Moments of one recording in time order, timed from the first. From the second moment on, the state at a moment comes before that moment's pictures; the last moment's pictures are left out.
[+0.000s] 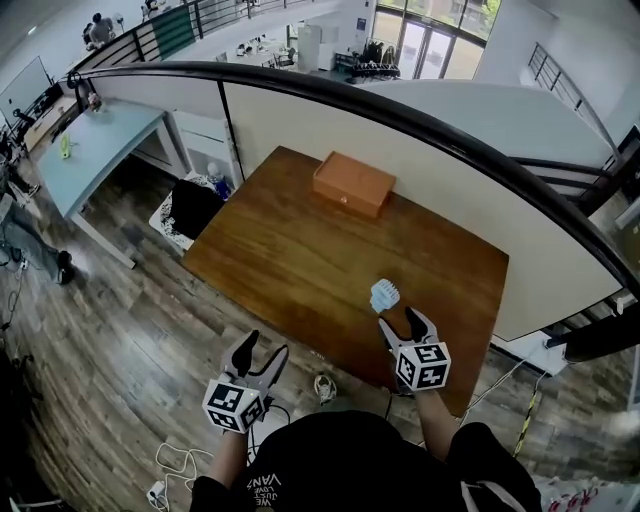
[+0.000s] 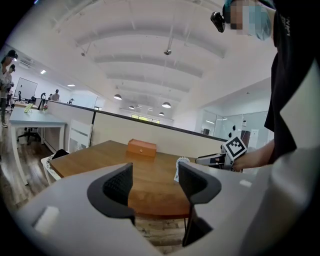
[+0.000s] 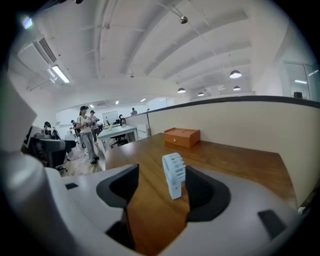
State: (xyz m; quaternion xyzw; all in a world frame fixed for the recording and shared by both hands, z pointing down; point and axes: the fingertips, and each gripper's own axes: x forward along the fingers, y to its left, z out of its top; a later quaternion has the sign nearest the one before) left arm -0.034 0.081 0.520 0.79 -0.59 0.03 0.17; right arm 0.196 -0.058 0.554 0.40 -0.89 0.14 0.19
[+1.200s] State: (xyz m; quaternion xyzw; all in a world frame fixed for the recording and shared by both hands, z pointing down) left arm -0.114 -0.106 0.549 0.82 -0.53 0.05 0.19; right arm 0.084 -0.162 0.567 0.29 -0.91 0.08 0.28
